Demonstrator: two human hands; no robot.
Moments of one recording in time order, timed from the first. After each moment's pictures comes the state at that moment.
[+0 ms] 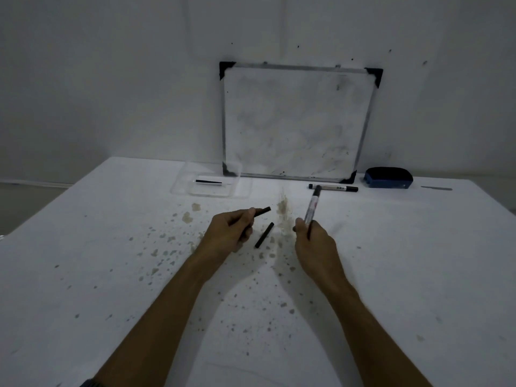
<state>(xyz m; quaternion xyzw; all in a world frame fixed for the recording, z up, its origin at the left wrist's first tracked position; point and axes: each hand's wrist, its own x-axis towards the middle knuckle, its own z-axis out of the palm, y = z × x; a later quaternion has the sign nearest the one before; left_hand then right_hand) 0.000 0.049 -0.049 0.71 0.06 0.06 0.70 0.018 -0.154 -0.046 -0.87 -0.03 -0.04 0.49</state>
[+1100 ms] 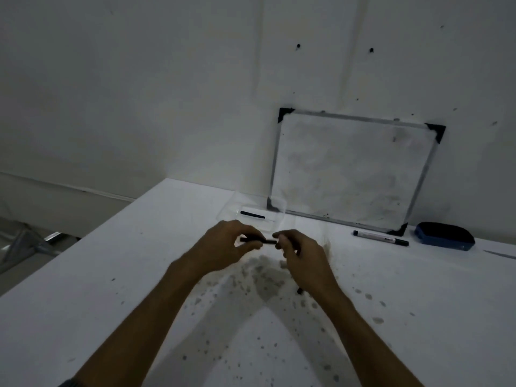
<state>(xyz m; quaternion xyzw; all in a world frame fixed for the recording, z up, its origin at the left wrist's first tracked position) -0.006 0.155 0.009 0.94 -0.07 0.15 0.29 0.053 -0.054 -0.014 -0.84 -0.26 -0.05 0.47</state>
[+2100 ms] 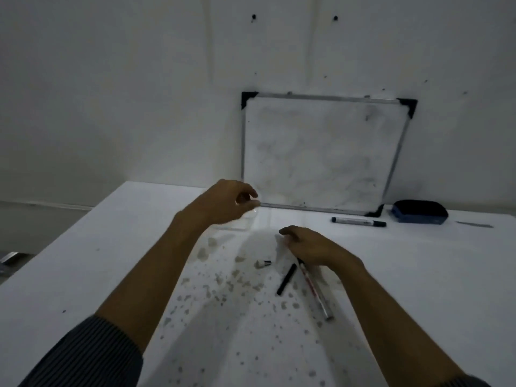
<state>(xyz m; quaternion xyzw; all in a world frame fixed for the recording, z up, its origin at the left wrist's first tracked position) 0.113 0.146 0.046 0.96 -0.10 0.12 0.21 0.139 -0.106 -0.014 -0.92 -0.22 0.17 0.27</state>
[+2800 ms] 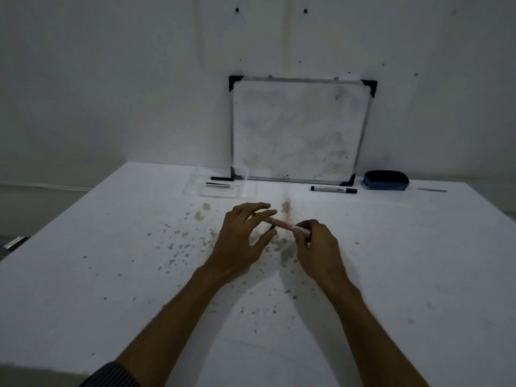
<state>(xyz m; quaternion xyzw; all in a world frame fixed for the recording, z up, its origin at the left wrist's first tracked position) -0.020 0.038 -0.058 0.89 -0.16 0.34 0.26 -0.014 -0.158 -0.032 -0.91 -0.09 -0.10 0.38</state>
